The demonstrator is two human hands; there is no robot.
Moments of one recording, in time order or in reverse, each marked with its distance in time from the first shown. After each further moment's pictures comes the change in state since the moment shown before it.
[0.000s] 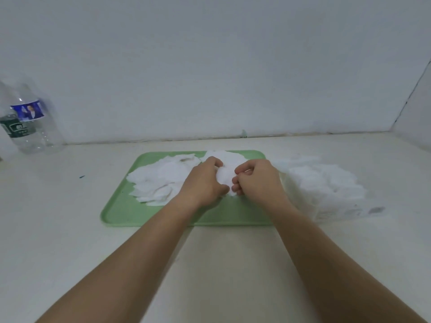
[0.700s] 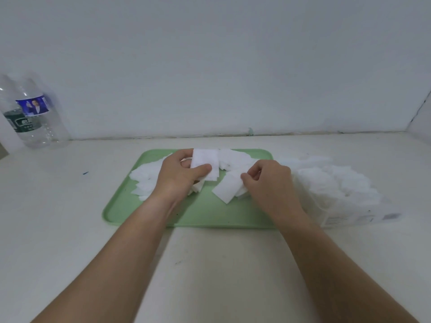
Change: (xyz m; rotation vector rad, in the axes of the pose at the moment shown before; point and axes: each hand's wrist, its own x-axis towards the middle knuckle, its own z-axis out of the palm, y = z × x) left_hand -0.017 -0.021 -0.033 -0.803 0.232 -0.120; right_hand 0.000 0.004 -0.005 -0.395 0.146 -0.187
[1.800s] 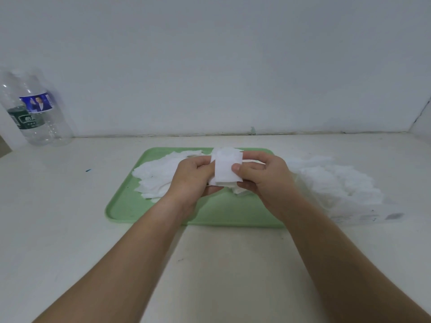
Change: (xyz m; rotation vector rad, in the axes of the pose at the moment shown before) left_hand -0.016 0.004 0.022 -0.121 -0.115 -0.087; right_hand -0.003 -0.014 -0.006 0.981 -0.270 0.216
